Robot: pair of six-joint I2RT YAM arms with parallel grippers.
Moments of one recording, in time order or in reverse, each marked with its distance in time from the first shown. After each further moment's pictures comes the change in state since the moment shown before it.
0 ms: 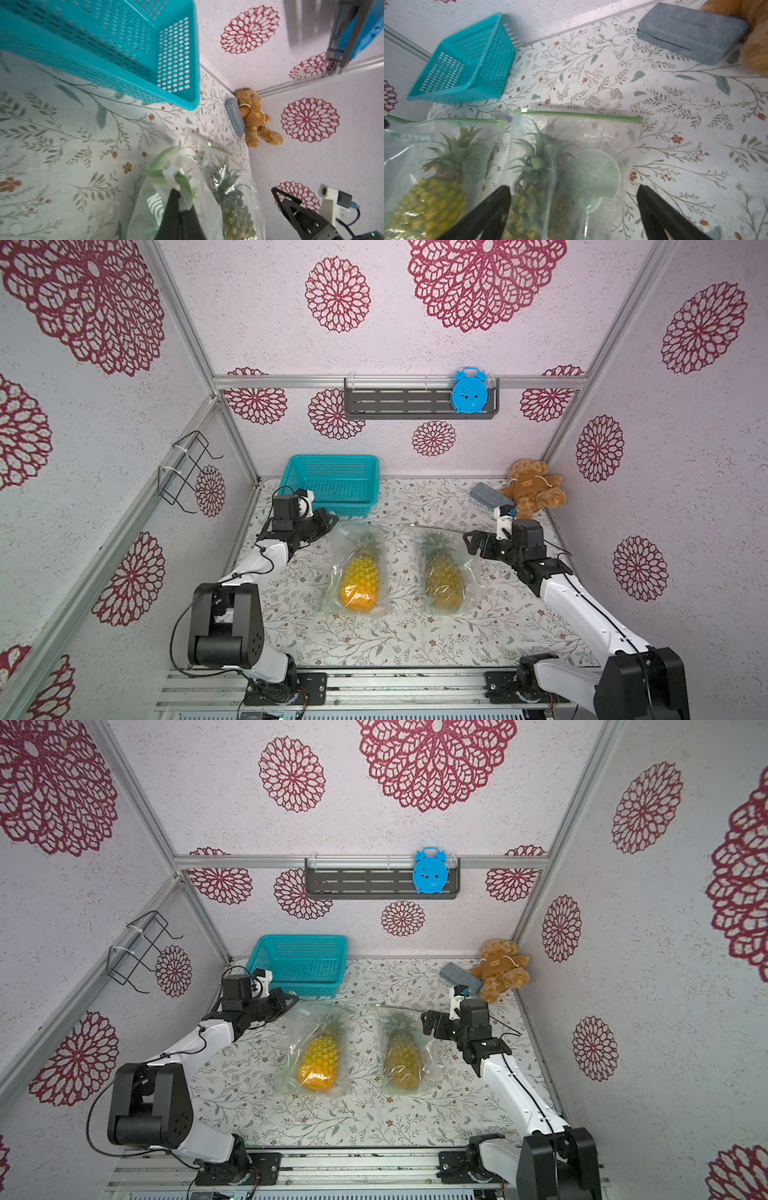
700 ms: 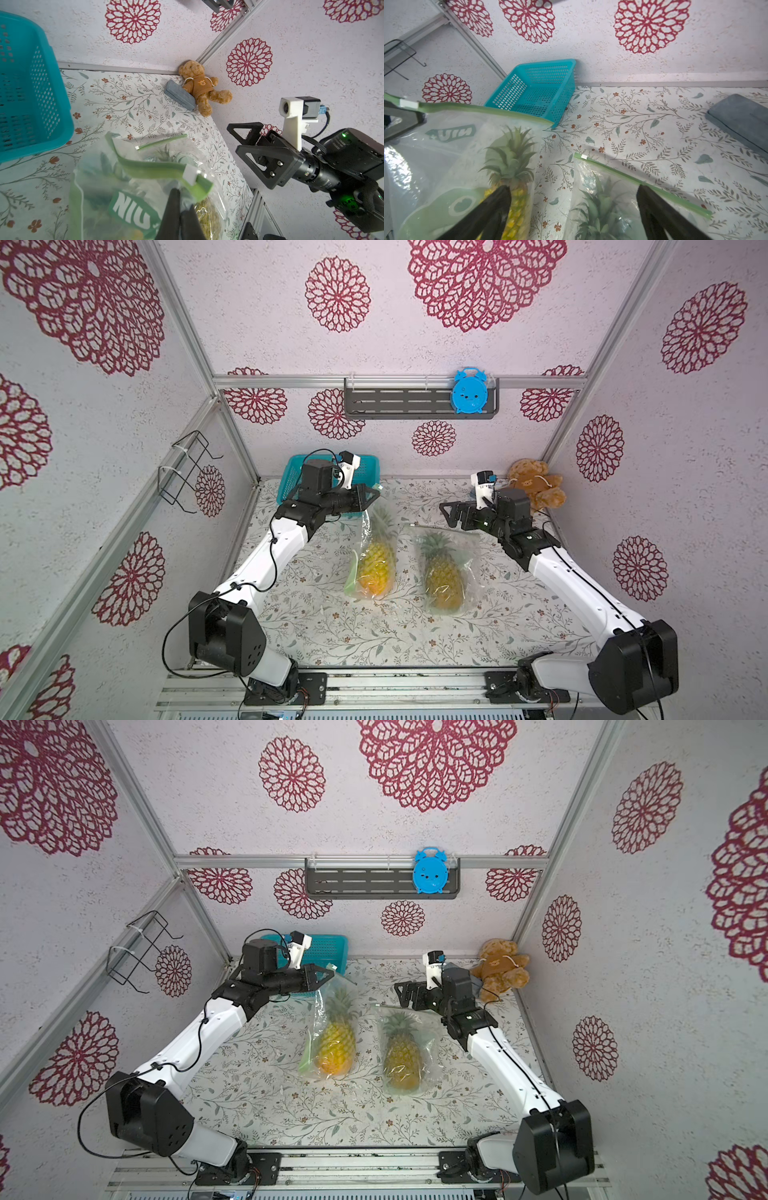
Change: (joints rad) left arm -0.274 0.031 0.435 -0.256 0.013 0.187; right arm 0.132 0.153 0.291 0.066 -0.072 -0.055
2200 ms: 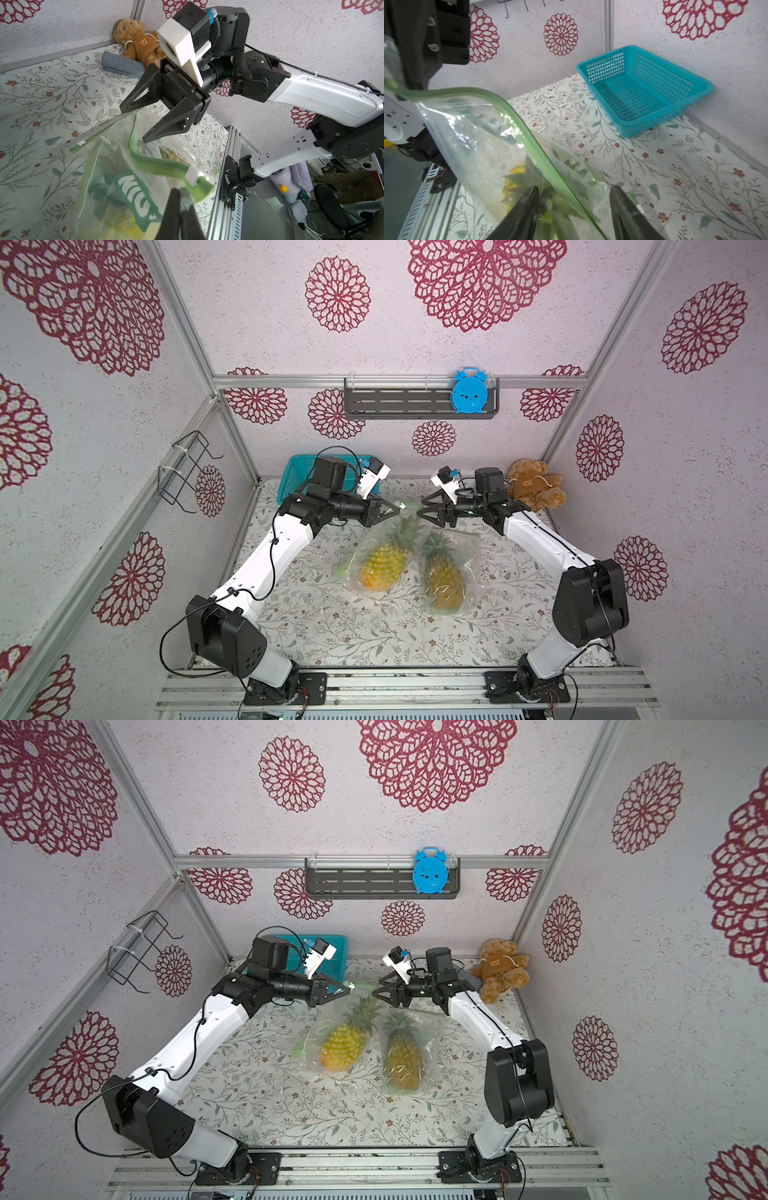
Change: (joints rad) left arm -0.085 -0.011 0.109 -0.261 0.245 0.332; right arm -0.023 0.375 0.307 -0.109 -0.698 -0.565
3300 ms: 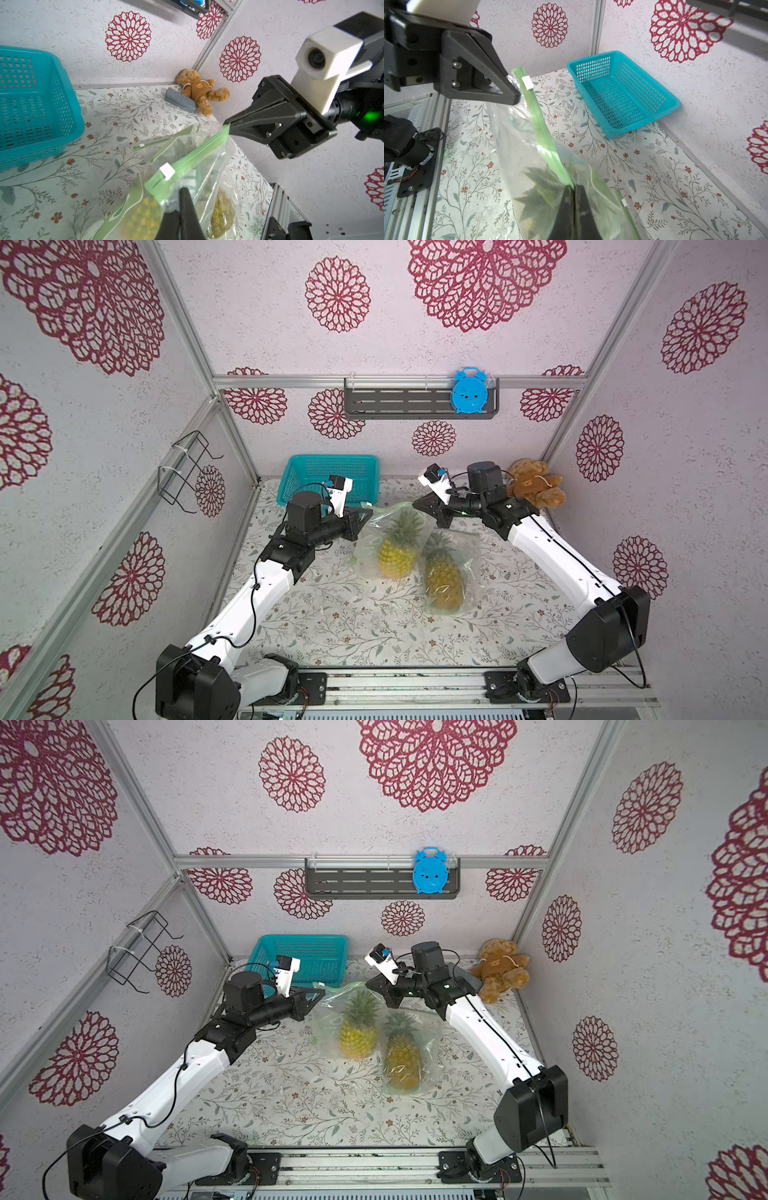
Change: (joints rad) left arm 0.074 -0.320 -0.538 0.517 -0.331 -0.274; right arm 0.160 -0.152 0.101 -0.216 0.354 -0.066
